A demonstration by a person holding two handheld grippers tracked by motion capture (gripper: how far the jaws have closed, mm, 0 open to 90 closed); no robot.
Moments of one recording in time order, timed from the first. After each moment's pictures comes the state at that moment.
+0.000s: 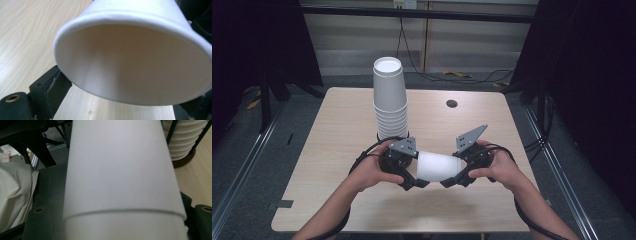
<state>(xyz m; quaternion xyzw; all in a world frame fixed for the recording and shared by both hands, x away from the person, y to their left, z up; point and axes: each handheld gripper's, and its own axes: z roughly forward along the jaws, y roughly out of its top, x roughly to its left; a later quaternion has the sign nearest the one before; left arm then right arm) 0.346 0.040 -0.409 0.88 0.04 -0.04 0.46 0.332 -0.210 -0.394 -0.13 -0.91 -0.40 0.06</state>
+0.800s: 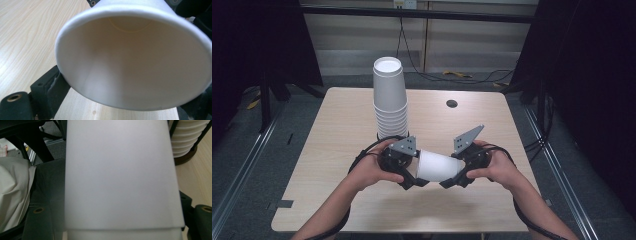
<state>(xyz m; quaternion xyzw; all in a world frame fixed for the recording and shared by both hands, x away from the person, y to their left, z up) 0.346 0.041 -0.404 0.89 0.03 -0.03 0.46 0.333 -0.206 -0.396 -0.12 -0.91 -0.38 0.06</state>
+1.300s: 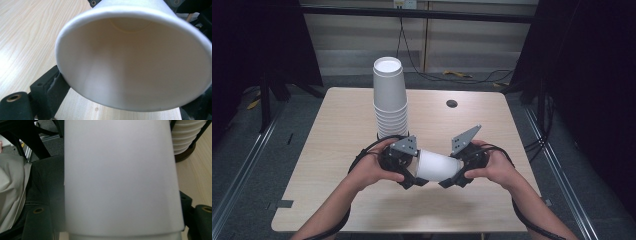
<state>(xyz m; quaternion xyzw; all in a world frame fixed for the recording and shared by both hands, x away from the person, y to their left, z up) 0.347 0.039 -0.402 0.90 0.03 -0.02 0.44 0.335 -0.202 -0.397 -0.12 -0.92 -0.37 0.05</state>
